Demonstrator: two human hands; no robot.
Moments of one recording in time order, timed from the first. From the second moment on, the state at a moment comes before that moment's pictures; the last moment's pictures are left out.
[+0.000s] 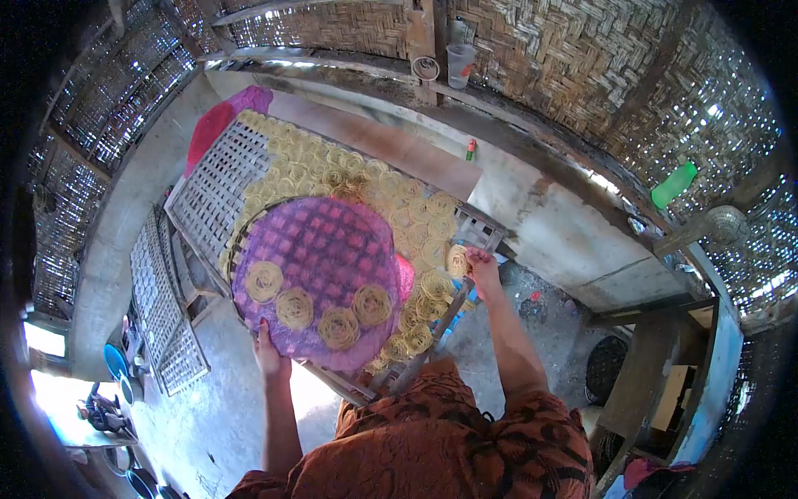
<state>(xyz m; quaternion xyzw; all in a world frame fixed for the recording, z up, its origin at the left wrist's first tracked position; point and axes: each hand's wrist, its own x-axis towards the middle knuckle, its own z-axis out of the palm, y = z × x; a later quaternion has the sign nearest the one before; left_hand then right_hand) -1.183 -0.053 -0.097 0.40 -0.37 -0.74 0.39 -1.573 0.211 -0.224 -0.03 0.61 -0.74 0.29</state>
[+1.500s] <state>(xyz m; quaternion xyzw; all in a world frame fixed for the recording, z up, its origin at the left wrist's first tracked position) -1.259 -0.020 -0.094 0.40 -0.37 -0.71 0.44 -1.472 0.139 -0.143 -0.59 0.74 -0.31 -0.02</state>
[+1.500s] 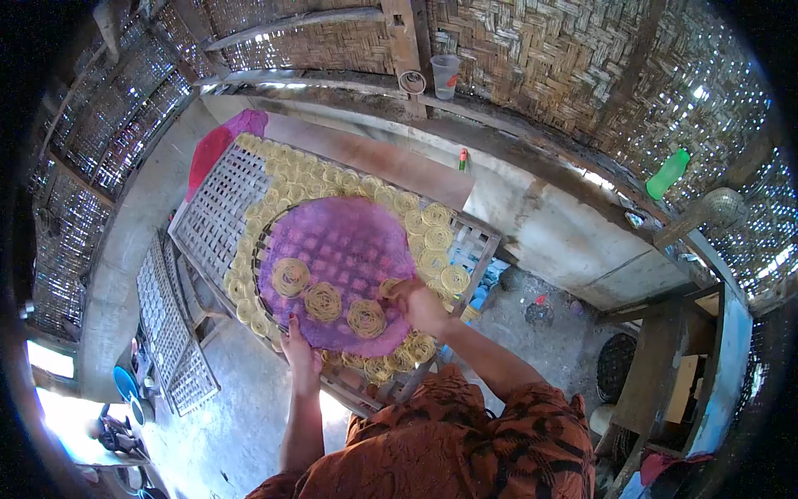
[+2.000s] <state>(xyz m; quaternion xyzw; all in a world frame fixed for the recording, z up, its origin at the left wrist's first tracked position) -1.238 -0.026 -0.070 0.39 -0.35 -0.72 0.45 -1.613 0.201 -0.254 0.02 0.58 -0.77 0.26</state>
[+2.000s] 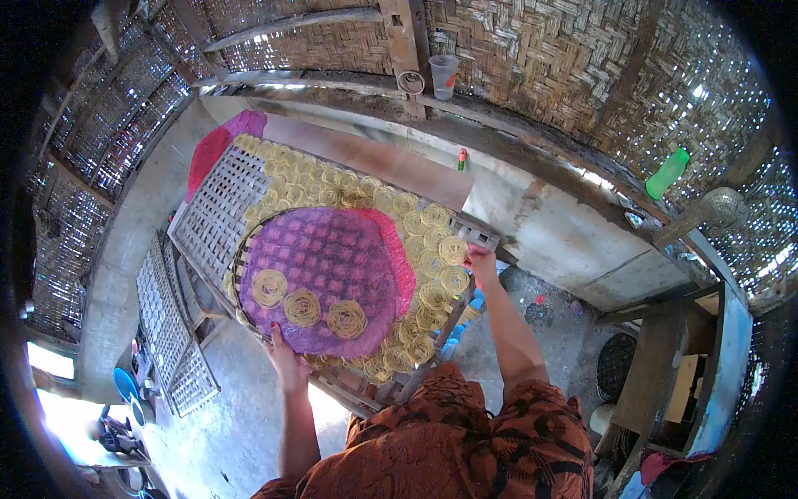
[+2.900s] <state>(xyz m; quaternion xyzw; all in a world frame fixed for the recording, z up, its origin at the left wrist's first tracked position) -1.271 -0.022 -0.093 0.42 -0.44 -0.65 0.45 -1.643 0.184 -0.171 -0.08 0.69 -0.70 0.17</state>
